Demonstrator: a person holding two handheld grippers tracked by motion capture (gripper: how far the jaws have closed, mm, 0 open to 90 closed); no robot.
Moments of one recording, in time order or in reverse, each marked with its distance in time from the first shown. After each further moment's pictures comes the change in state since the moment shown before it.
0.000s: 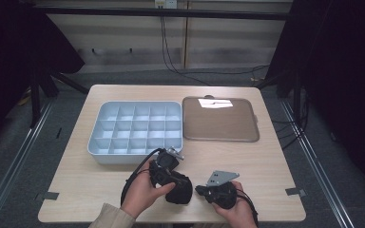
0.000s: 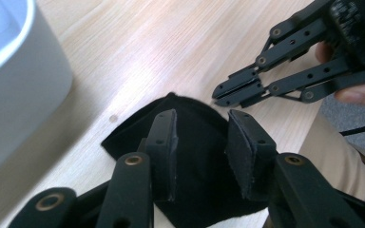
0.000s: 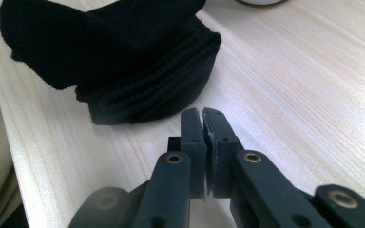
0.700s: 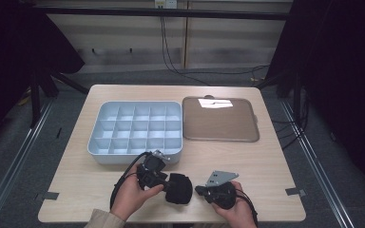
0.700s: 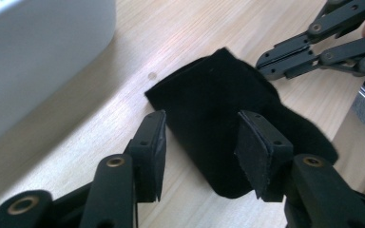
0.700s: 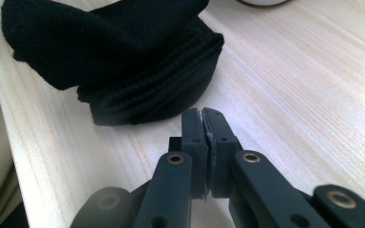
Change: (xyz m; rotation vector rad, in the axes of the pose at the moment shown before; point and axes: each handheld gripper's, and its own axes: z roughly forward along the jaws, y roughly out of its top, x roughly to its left) left arm 0.023 -0.030 0.000 -0.005 0.030 -0.081; right arm 0.001 0.001 0.001 0.002 0.001 -0.008
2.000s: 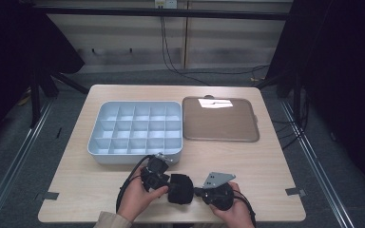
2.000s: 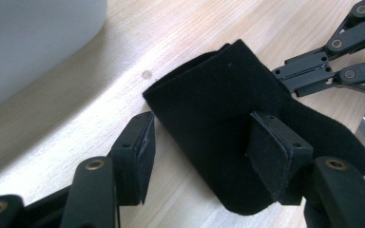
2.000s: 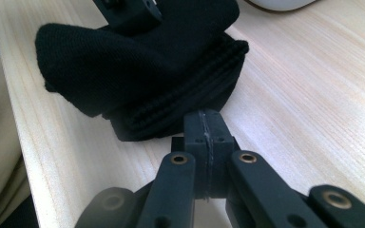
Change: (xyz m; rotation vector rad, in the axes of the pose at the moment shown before) left arm -0.001 -0.002 0.023 -0.014 -0.021 -0.059; right arm 0.006 0.003 0.003 0.002 0.013 -0.026
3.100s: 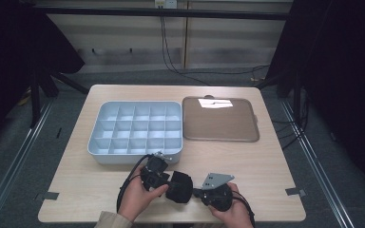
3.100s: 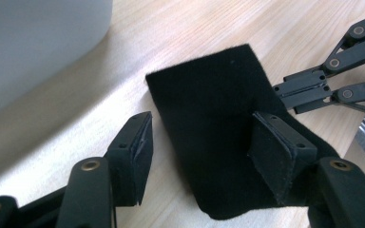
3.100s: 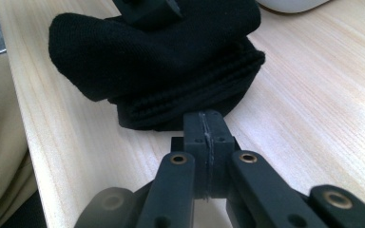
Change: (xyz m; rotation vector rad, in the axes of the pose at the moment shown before) left arm 0.006 -0.002 -0.002 -0.023 -0.018 -0.032; right arm 0.004 0.001 0.001 0.003 0.009 -0.009
